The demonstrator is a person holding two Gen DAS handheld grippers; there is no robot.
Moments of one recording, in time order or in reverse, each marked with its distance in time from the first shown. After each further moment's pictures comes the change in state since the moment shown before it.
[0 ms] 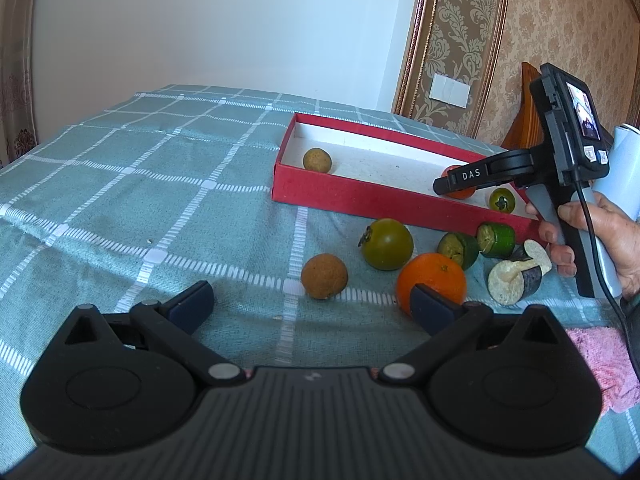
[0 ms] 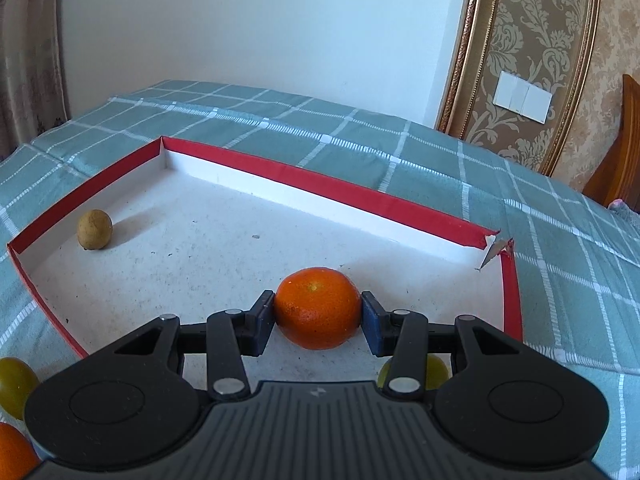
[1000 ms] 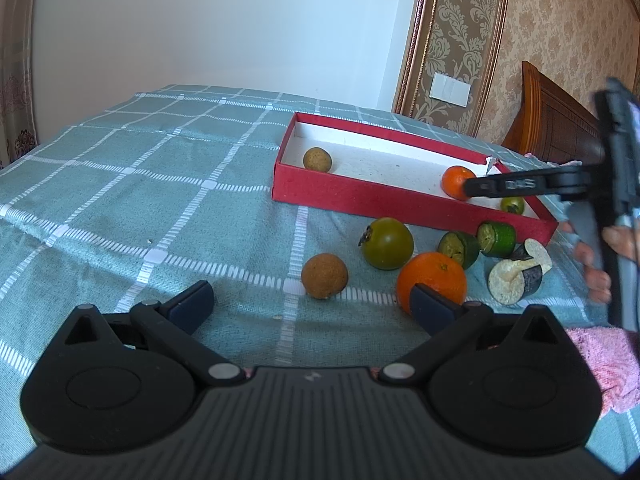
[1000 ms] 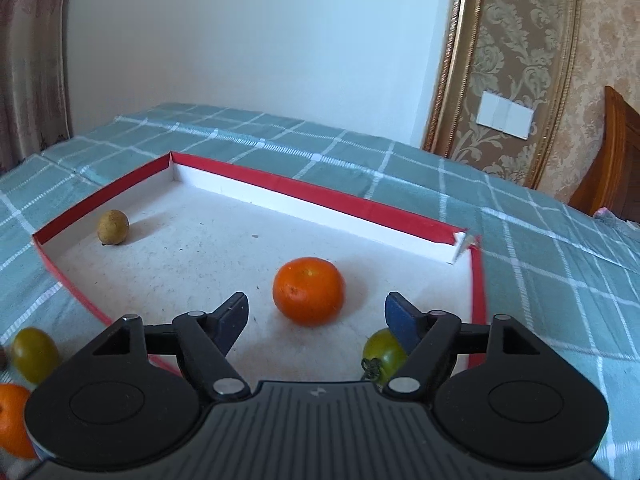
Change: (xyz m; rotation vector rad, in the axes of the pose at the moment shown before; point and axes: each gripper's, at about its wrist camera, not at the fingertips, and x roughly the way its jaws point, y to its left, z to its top) left arm 0.000 0.000 0.000 0.001 0.000 0.001; right arm -0.048 -0.007 -0.027 0.024 -0.102 -0.026
